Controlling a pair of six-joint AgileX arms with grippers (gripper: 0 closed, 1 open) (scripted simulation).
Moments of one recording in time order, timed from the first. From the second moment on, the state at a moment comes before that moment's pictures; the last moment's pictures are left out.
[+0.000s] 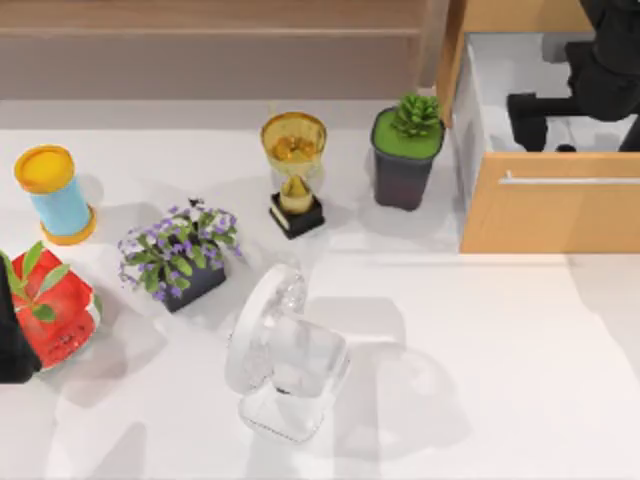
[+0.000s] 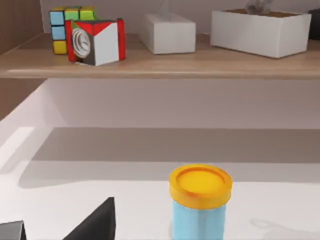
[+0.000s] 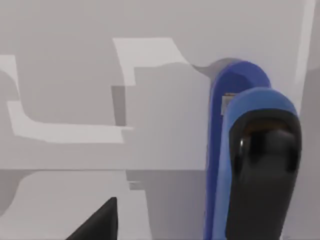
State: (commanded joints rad) left arm 0.00 0.00 0.00 0.00 0.00 0.00; right arm 0.14 2.36 2.06 -1.17 0.04 0.14
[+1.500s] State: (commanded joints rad) left arm 0.00 0.00 0.00 0.00 0.00 0.00; right arm 0.50 1.78 0.64 0.93 0.12 -0.61
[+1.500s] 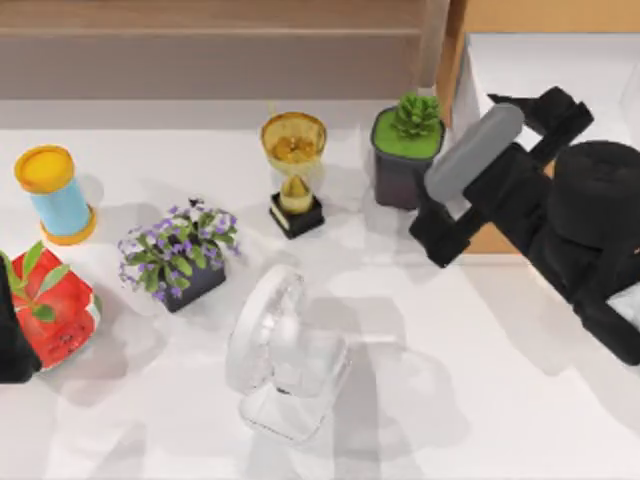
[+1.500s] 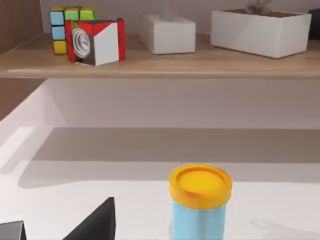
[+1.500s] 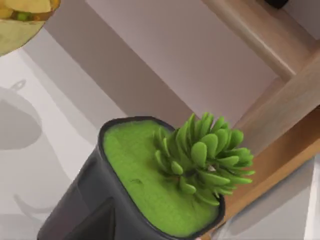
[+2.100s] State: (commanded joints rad) left arm 0.00 0.00 0.00 0.00 0.00 0.00; right arm 0.41 1.92 0.26 1.63 0.31 -1.38
